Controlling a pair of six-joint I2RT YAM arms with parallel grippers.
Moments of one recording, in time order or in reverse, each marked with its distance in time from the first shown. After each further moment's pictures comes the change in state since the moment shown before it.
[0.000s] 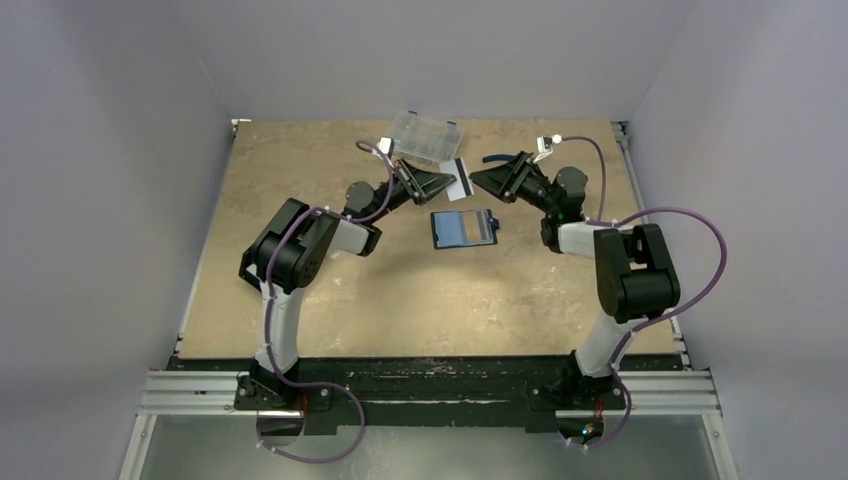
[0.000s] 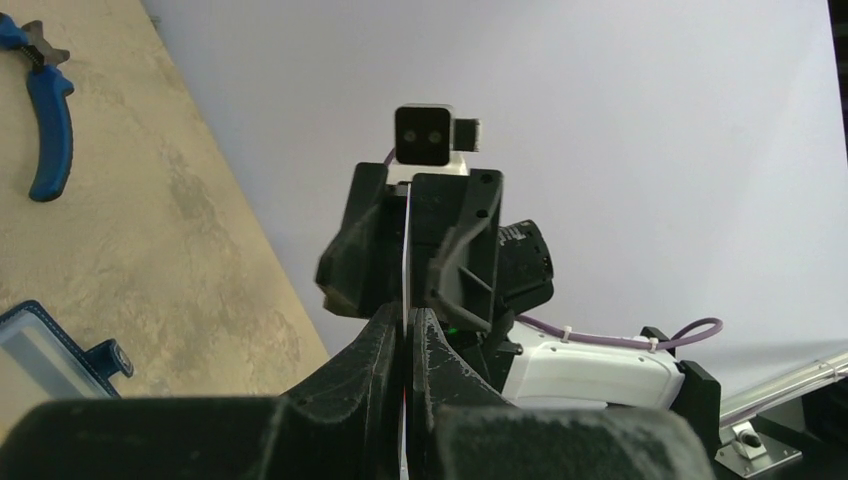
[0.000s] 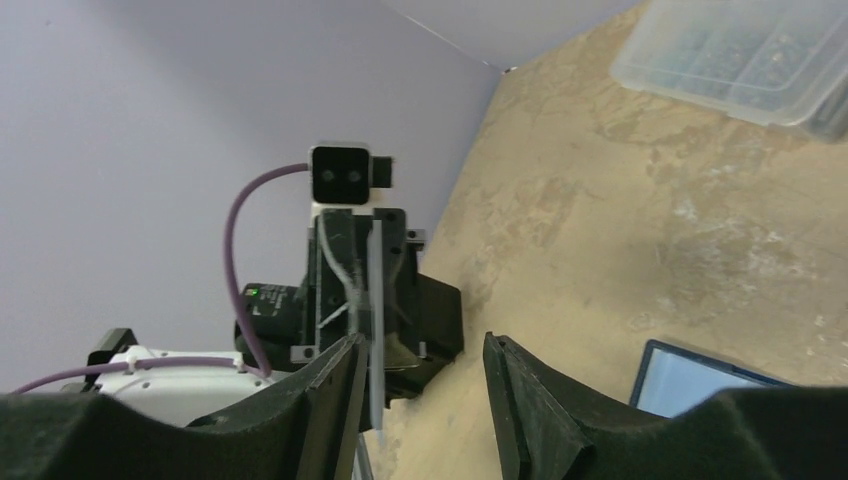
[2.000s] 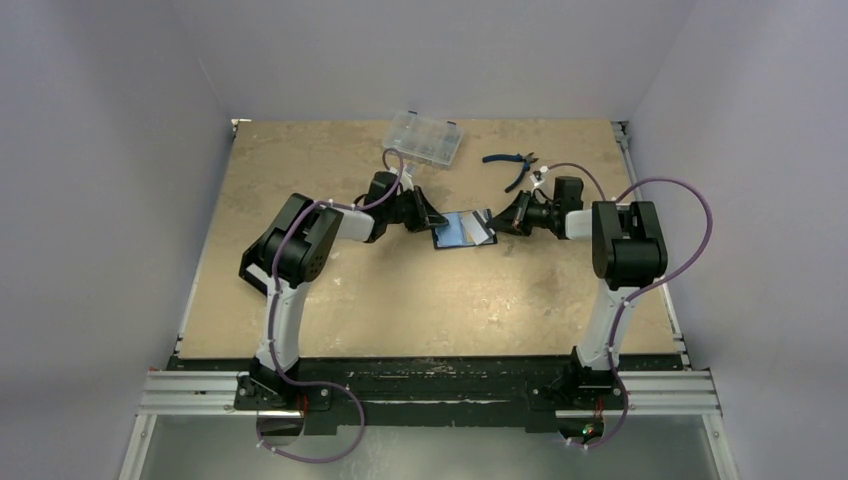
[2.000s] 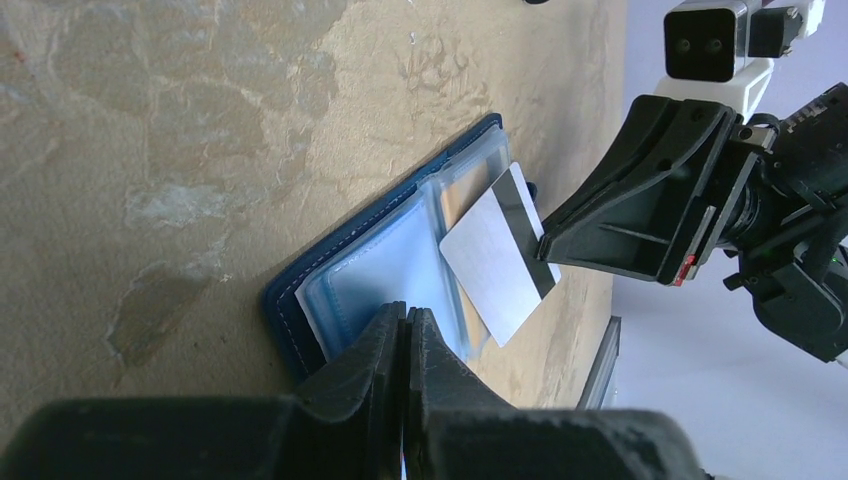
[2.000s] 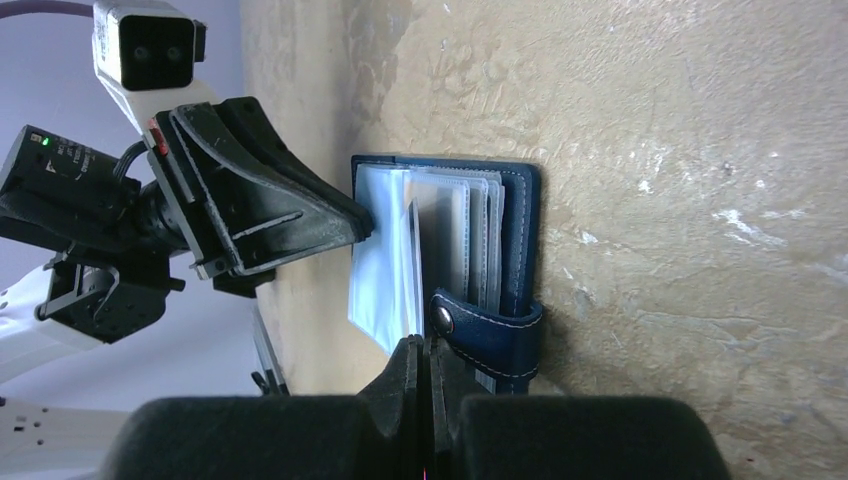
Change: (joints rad) left arm 0.008 0.073 0.169 -0.981 0.016 0.563; right arm -0.139 0.274 0.163 -0.747 -0.172 -0.511
